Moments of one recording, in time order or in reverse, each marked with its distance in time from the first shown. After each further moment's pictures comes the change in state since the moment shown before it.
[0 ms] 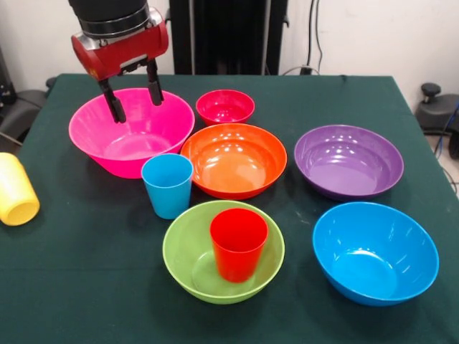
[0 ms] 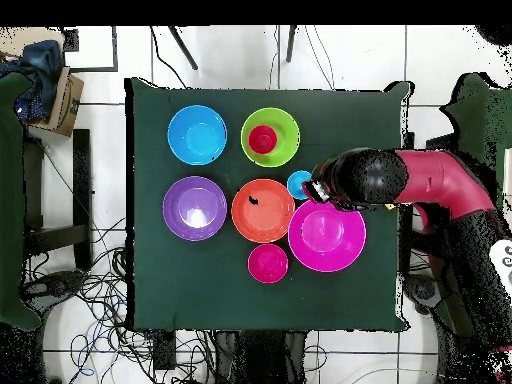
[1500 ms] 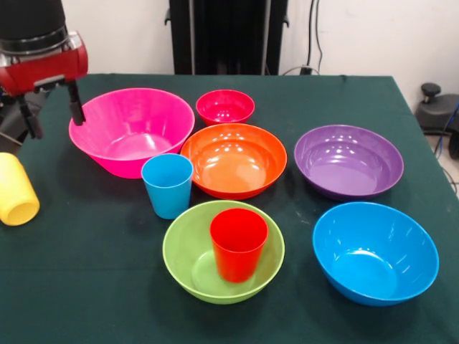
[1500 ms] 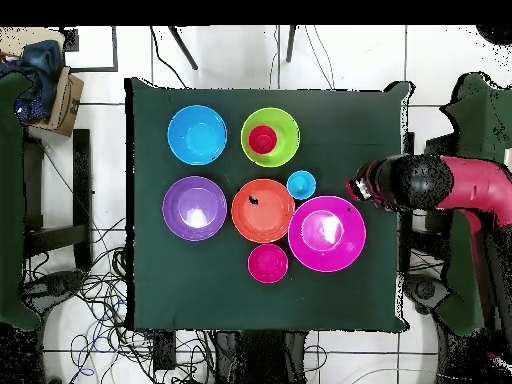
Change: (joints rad) arm -0.110 0.082 0.032 -0.104 -0.161 0.017 0.000
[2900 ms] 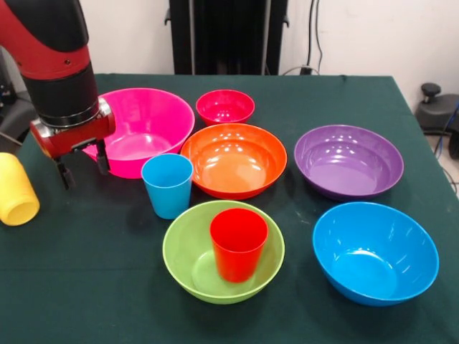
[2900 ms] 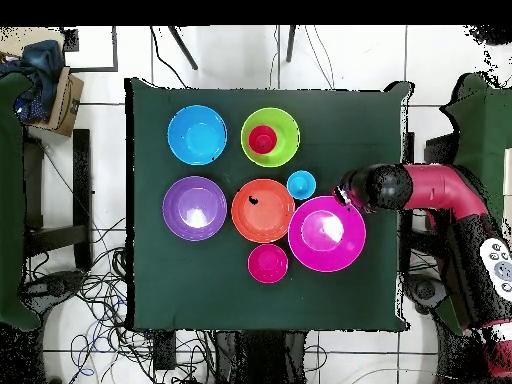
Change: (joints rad) arm 0.014 0.189 -0.002 -0.054 -0.165 -0.044 0.000
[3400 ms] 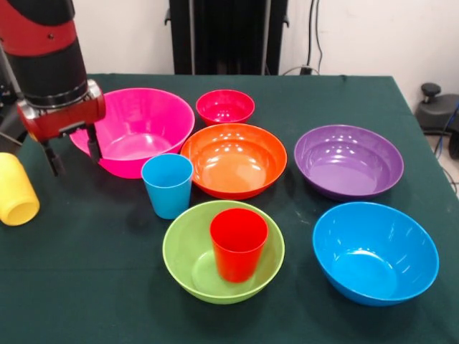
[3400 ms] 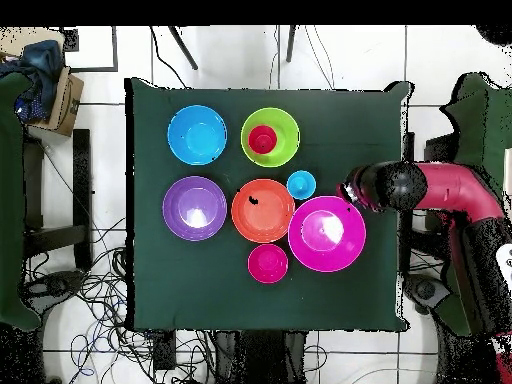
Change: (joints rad) arm -0.014 -0.064 0.008 0.024 0.064 0.000 0.000
